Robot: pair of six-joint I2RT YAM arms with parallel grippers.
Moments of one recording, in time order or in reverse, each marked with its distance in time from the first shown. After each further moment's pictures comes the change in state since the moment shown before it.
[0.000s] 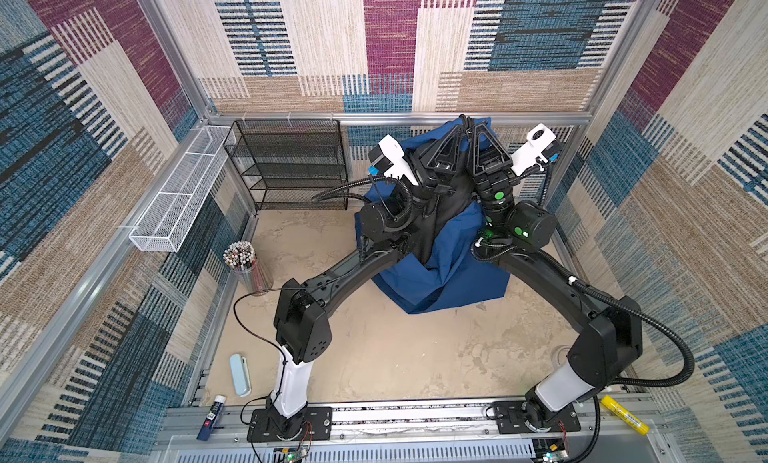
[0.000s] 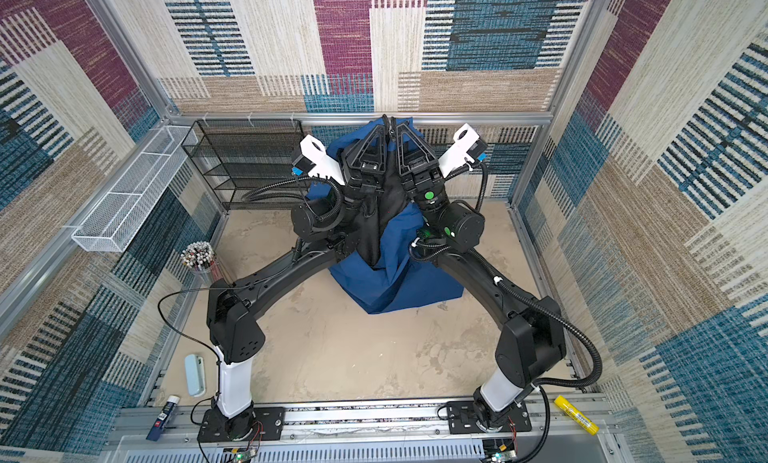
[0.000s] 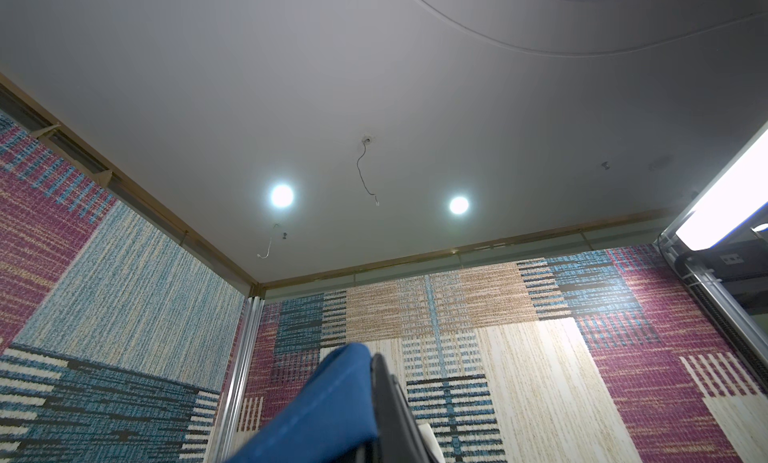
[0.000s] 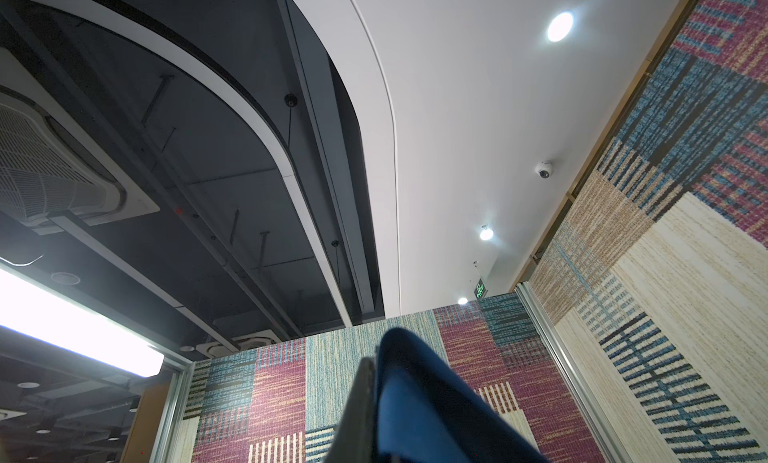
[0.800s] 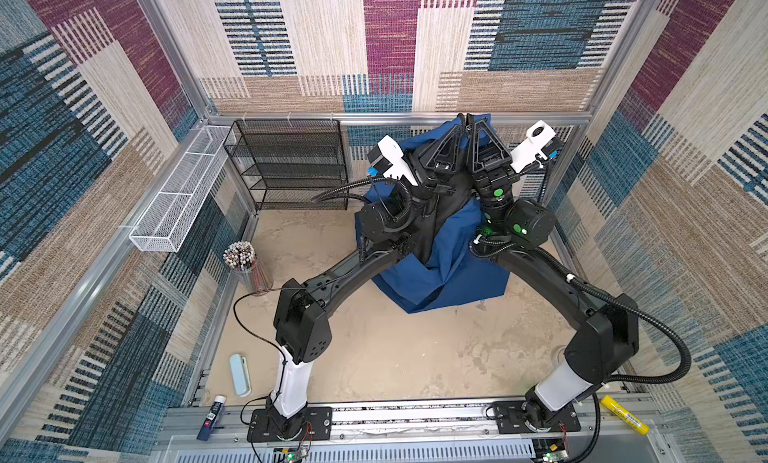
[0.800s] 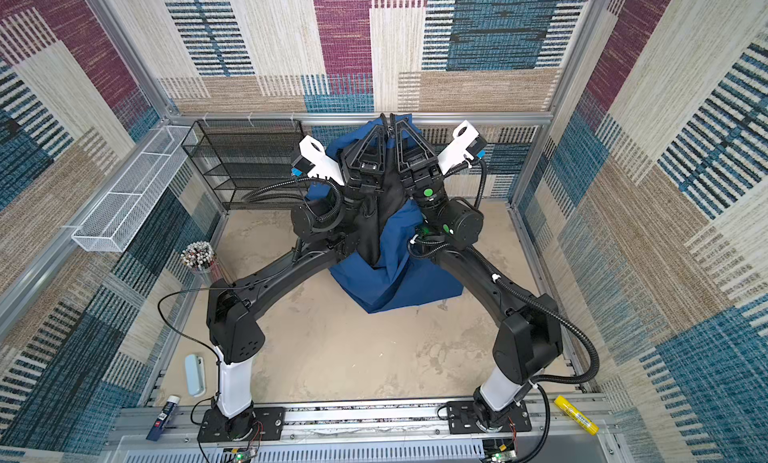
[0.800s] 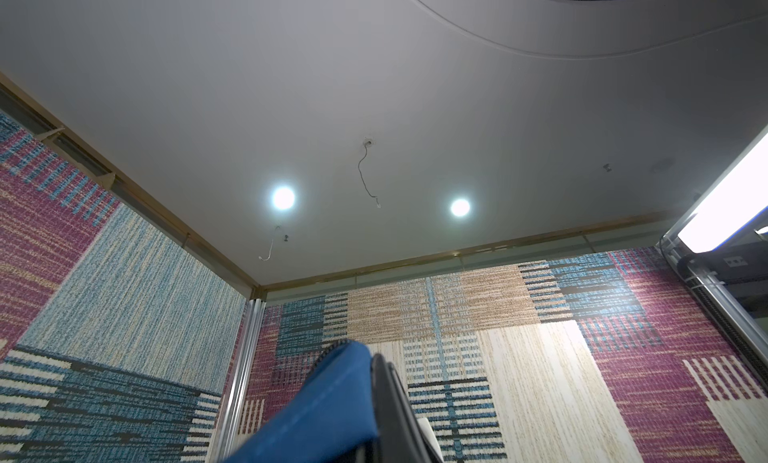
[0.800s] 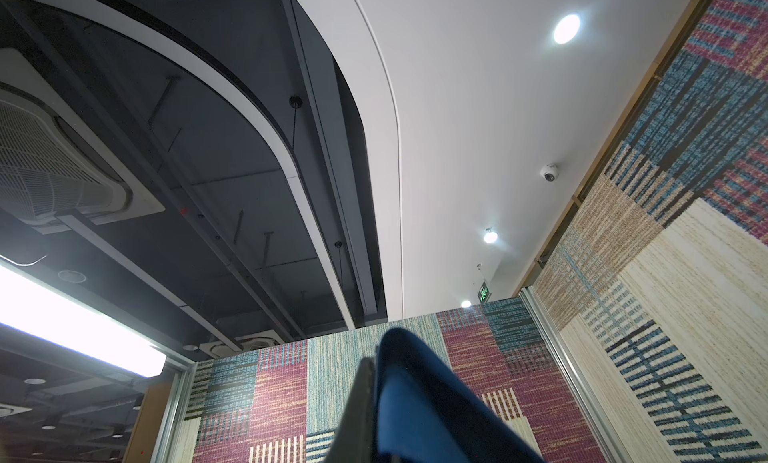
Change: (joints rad) left arm 0.000 0.000 -0.007 0.011 -0.005 0.001; right arm 0.001 0.025 0.043 0.000 -0.001 0.004
